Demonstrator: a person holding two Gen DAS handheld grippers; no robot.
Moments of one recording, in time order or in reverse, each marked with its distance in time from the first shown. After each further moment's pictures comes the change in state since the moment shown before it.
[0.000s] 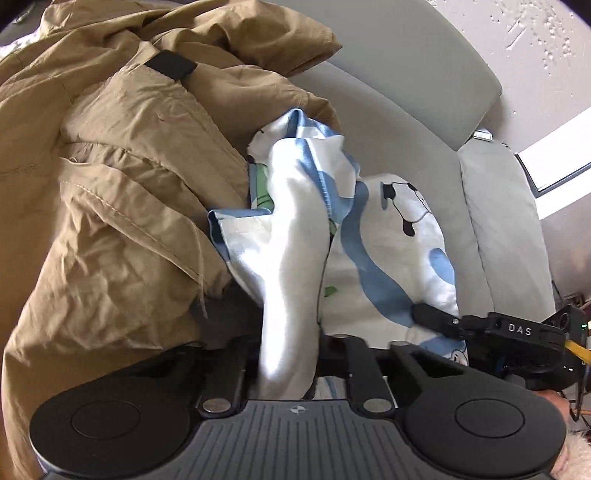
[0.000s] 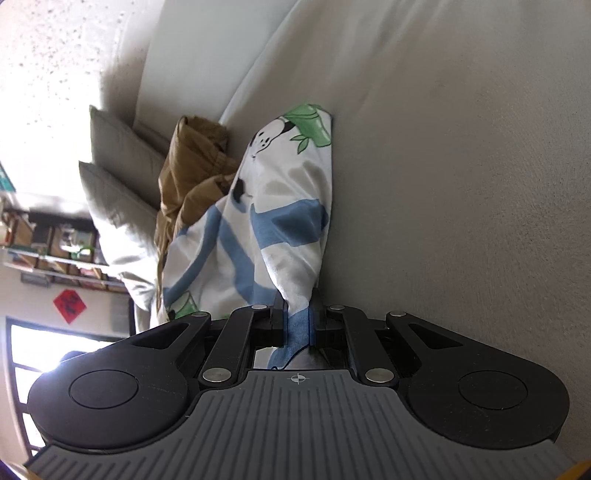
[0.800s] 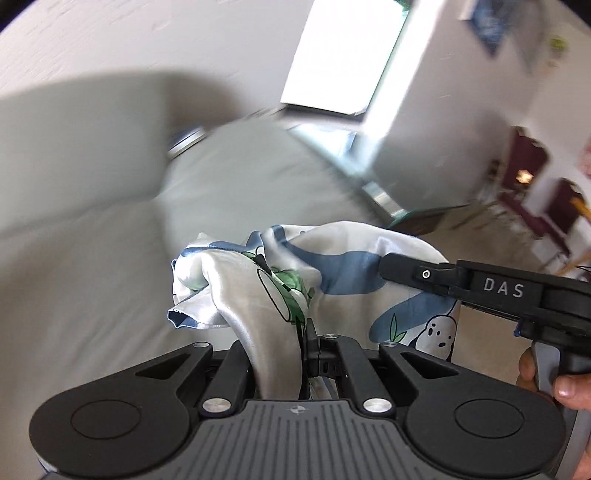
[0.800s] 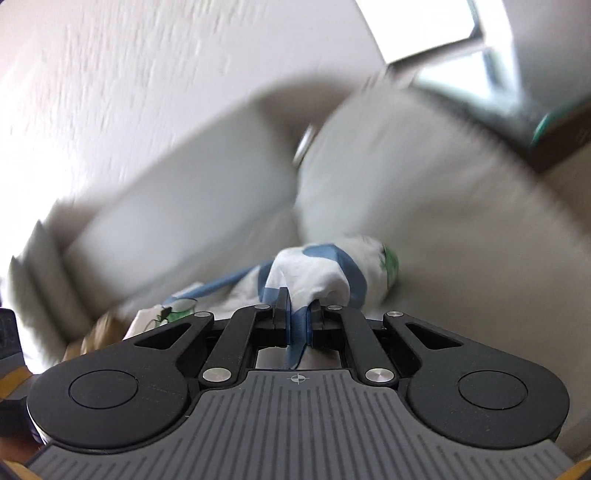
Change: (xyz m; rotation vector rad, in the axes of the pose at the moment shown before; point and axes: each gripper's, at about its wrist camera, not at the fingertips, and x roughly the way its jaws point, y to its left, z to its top) left arm 0.056 -0.428 -0.017 0.647 -0.135 -0.264; right arm -0.312 -0.002 0.061 -0.240 -0.657 -0.419
